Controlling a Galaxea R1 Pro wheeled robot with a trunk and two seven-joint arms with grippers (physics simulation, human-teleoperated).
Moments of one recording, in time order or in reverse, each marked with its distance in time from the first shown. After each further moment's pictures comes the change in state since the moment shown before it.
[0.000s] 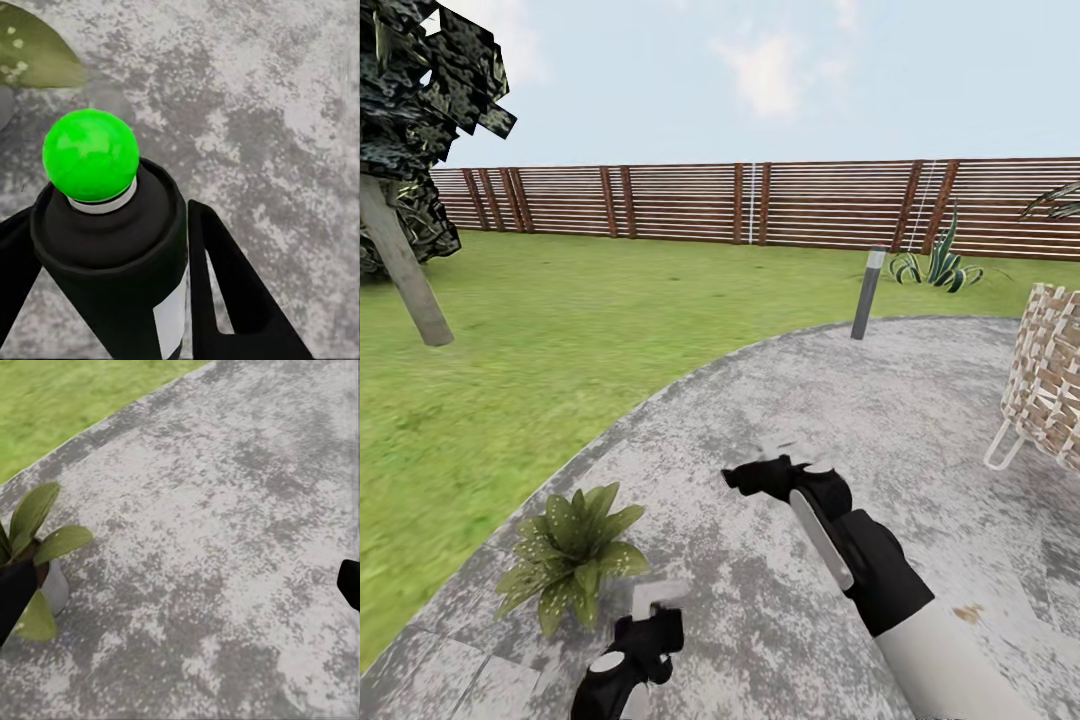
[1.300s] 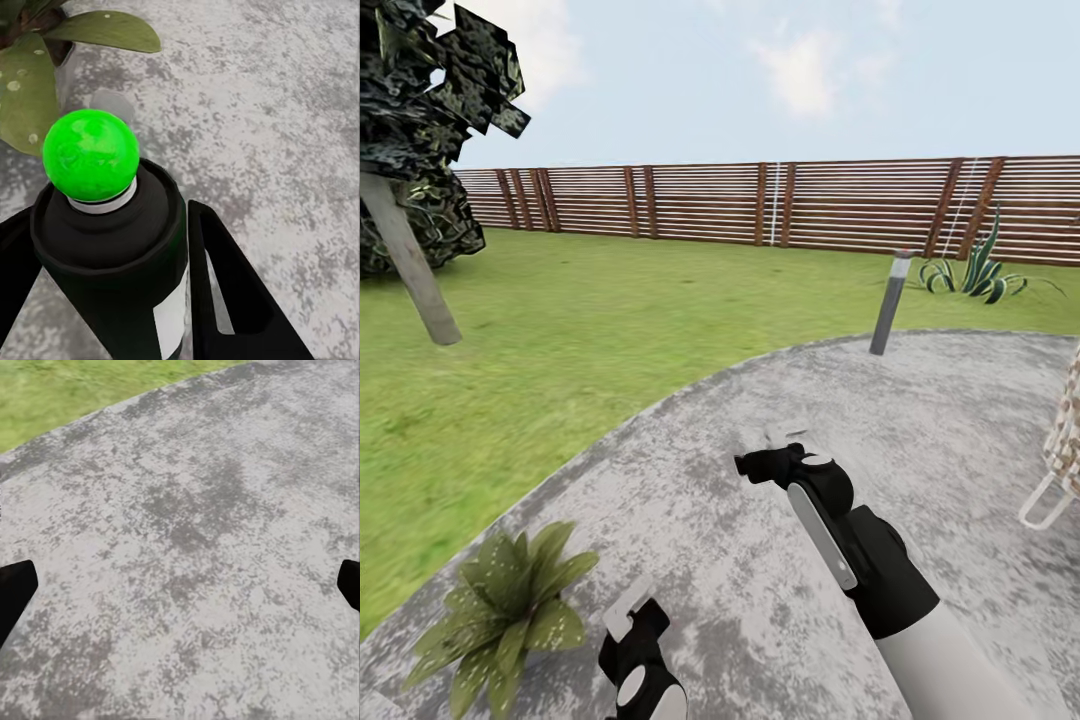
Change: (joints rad) left arm -0.099 0.000 -0.191 0.237 0.390 -0.728 0.578; right arm 0.000 0.007 0.017 -0.121 -0.010 0.094 -0.225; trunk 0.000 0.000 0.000
